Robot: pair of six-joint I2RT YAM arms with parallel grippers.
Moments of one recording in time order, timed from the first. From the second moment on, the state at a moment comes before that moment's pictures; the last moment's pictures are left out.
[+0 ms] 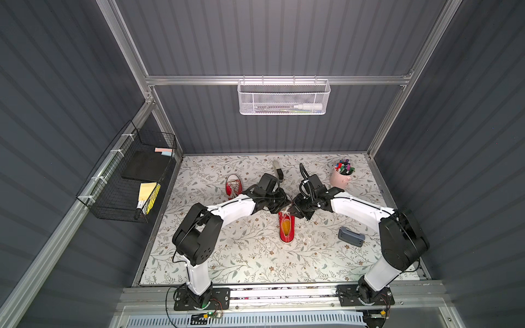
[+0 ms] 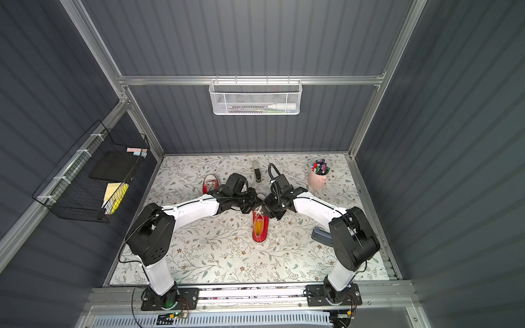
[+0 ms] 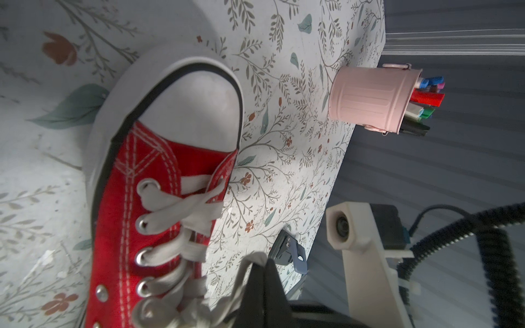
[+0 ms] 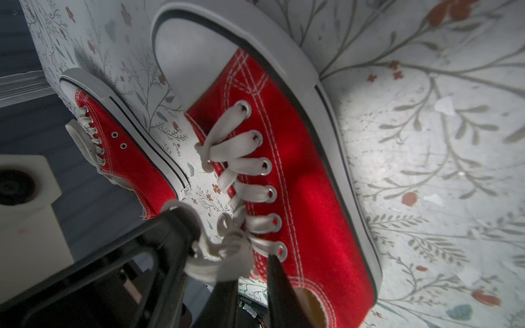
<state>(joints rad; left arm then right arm) -0.62 1.83 1.21 -0.12 0.40 -1.29 0.55 1.67 1.11 -0.46 -0.39 1.28</state>
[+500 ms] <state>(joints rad) -0.61 1.83 1.21 -0.10 0.40 -1.30 0.55 1.63 1.09 -0.41 -0.39 1.30</state>
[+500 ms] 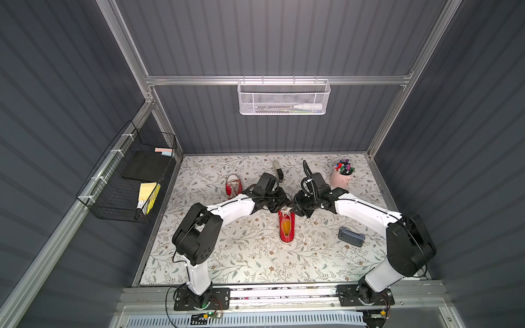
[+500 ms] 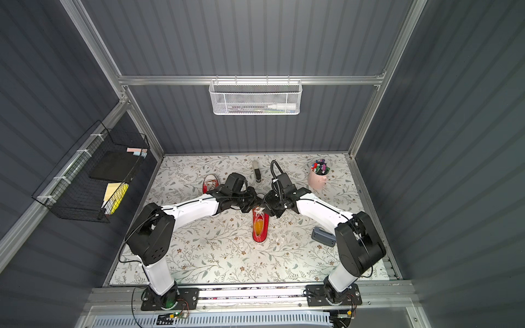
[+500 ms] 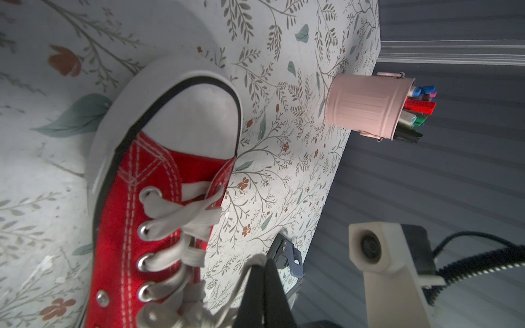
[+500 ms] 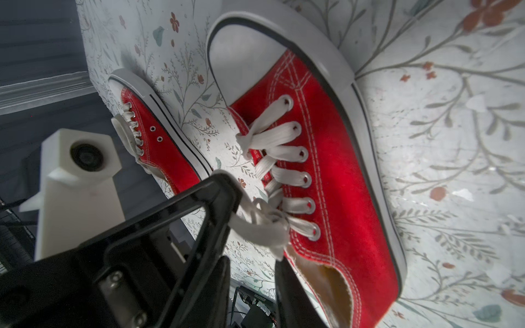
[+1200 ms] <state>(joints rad) -0.61 1.83 1.21 -0.10 0.40 -1.30 0.55 1.69 1.13 -0.45 -0.39 1.25</state>
